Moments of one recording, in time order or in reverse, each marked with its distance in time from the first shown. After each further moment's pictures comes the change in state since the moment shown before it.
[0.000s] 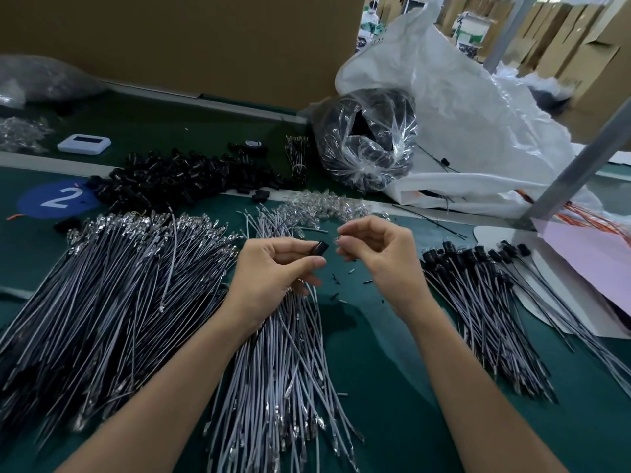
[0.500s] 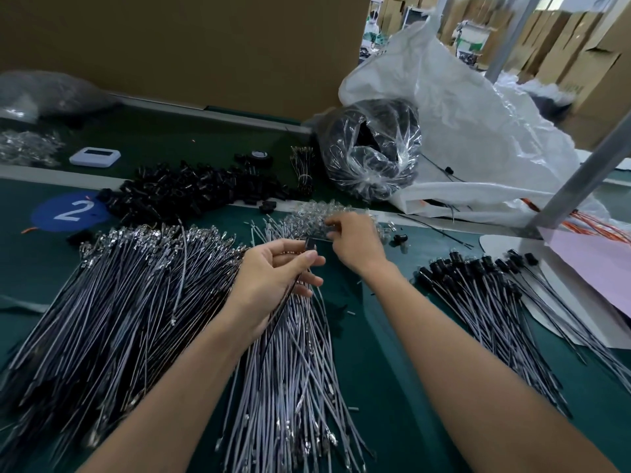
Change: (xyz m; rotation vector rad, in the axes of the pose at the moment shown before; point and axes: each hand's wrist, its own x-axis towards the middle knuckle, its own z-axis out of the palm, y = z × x) left_hand 0.005 0.010 -0.011 -0.134 0.027 -0.156; right_hand 0.079 0.034 0.036 -0.850 -0.084 0.094
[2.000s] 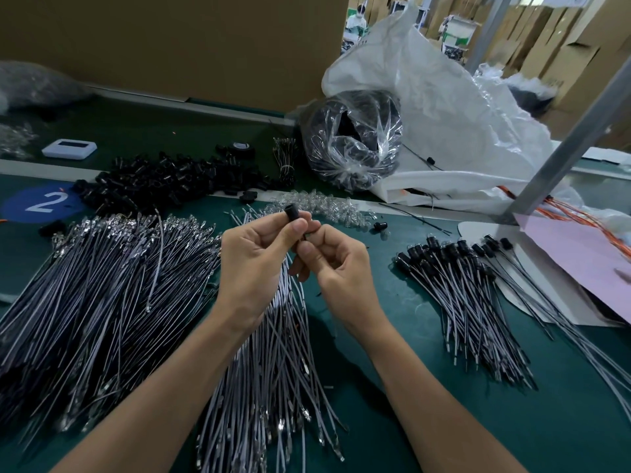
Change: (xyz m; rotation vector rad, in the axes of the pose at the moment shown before) left_hand -0.019 0.005 0.032 -0.081 0.076 0.421; right_hand -0.109 -0.024 -0.011 1.043 0.081 -0.242
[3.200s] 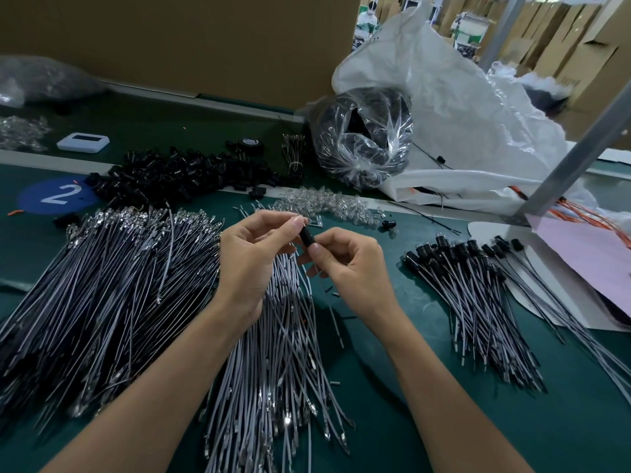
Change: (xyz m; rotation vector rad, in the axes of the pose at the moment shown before) left_hand 0.005 -0.006 -0.014 -0.003 0.063 -0.104; right_hand 0.003 -0.005 -0.015 -0.207 -0.036 0.117
